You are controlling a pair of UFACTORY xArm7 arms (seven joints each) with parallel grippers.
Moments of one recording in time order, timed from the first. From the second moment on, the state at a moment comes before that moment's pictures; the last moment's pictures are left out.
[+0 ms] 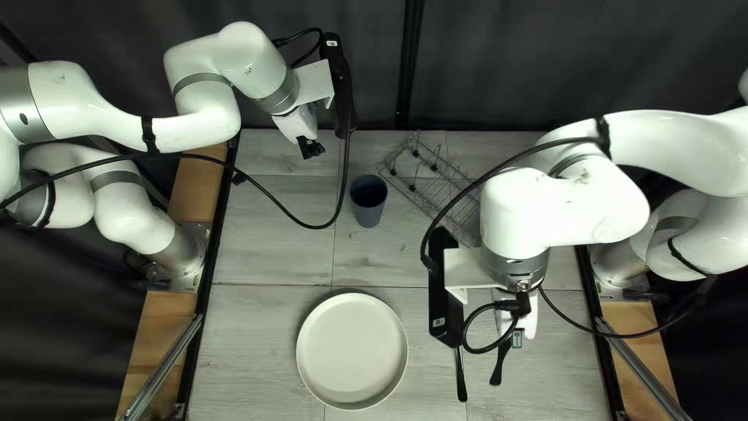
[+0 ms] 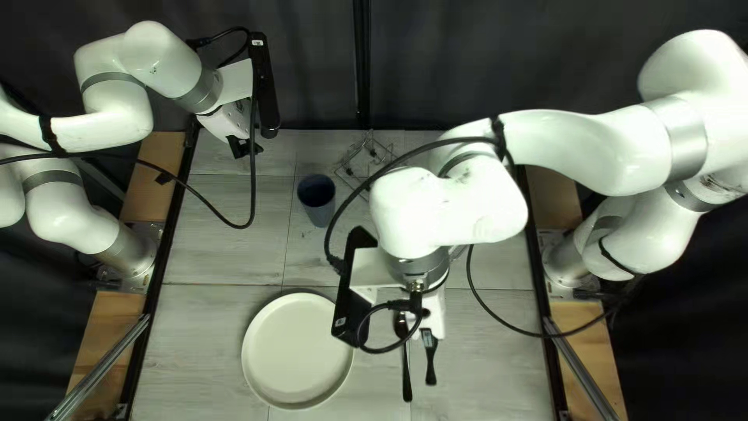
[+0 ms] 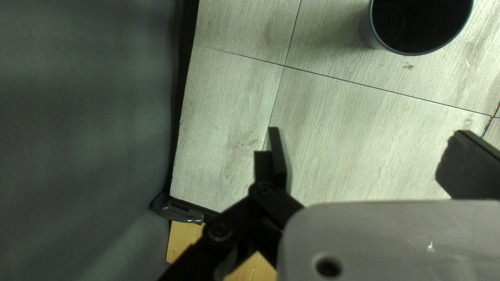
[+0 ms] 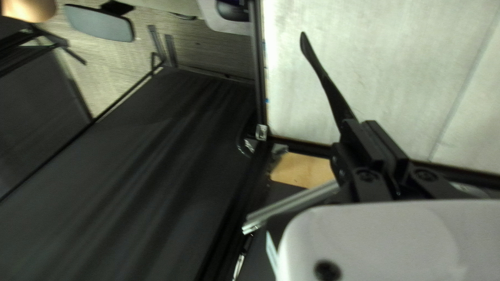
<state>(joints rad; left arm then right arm) 0.59 -0.54 -0.18 0.80 0.07 1.05 0.17 -0.57 -0.09 0.80 1.29 0.52 1.46 0.15</state>
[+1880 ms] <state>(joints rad) 0.58 -0.58 -0.28 0.74 0.06 0.98 0.04 -0.65 -0.72 0.40 0.81 0.83 1.19 -0.01</state>
